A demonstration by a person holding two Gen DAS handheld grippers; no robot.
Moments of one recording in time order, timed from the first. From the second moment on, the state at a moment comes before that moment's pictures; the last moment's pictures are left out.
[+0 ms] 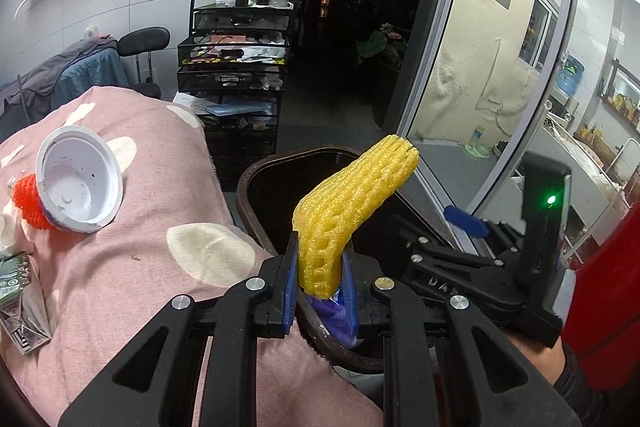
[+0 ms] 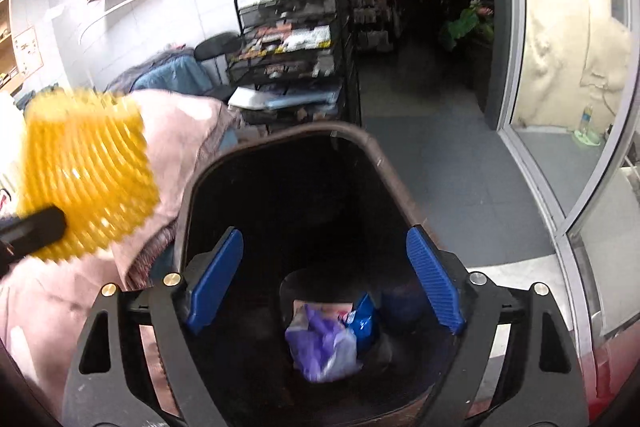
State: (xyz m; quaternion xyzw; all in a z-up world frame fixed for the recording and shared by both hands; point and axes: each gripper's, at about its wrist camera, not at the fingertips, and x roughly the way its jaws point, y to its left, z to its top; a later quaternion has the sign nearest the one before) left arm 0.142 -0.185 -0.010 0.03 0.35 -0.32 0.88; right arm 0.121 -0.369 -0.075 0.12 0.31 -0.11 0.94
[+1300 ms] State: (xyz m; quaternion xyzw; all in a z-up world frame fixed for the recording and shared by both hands) left arm 0.149 -0.259 -0.061 0.12 0.42 -0.34 0.83; right arm 0.086 -0.412 -0.019 0.14 0.24 -0.19 0.94
